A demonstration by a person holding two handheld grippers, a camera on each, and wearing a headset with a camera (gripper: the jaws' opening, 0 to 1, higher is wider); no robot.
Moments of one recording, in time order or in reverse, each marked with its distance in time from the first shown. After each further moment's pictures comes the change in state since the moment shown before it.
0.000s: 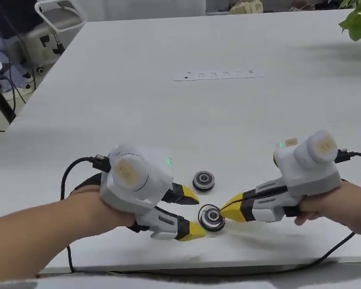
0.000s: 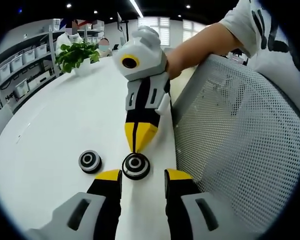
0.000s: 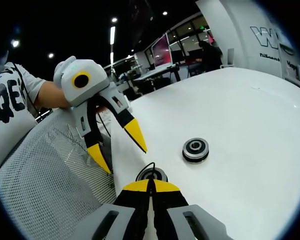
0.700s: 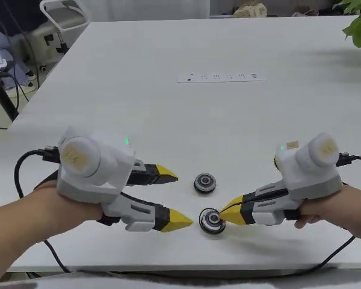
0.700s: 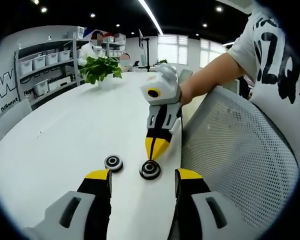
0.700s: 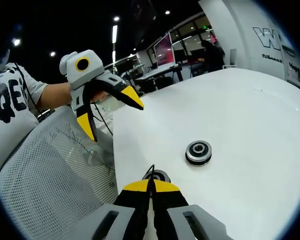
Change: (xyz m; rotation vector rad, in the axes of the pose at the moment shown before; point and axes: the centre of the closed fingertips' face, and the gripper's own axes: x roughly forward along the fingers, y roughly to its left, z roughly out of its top) left arm -0.059 0.017 0.016 -0.099 -0.151 0.133; right arm 0.000 0.004 0.004 -0.015 0.010 0.013
